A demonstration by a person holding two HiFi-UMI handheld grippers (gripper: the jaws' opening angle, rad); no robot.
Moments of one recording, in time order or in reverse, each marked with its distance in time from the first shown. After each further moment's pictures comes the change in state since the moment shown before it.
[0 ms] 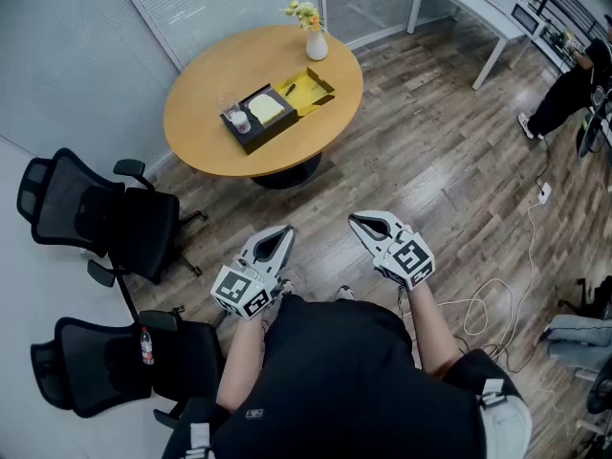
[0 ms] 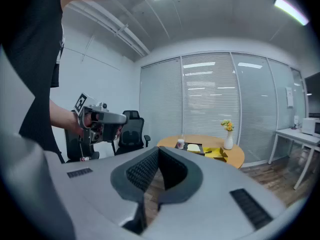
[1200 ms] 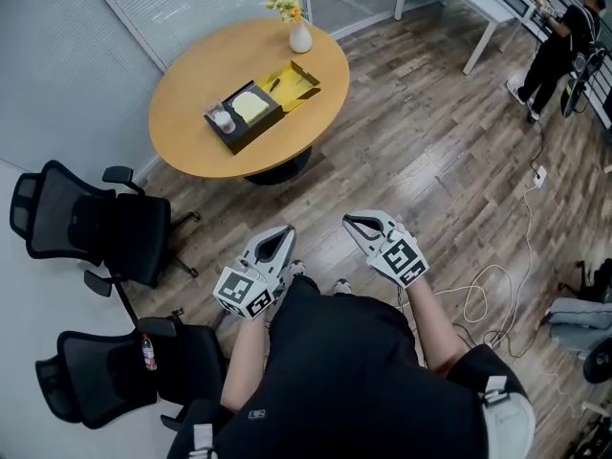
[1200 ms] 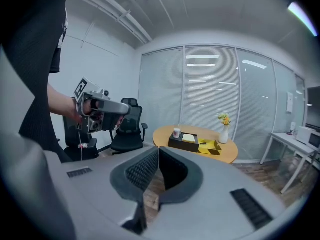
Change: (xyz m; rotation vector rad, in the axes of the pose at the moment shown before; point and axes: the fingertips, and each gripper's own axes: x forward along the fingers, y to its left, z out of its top) left arm 0.030 -0.002 -0.020 -0.036 0.046 -0.038; right arm 0.002 -0.011 -0.033 -0.053 0.132 -0.028
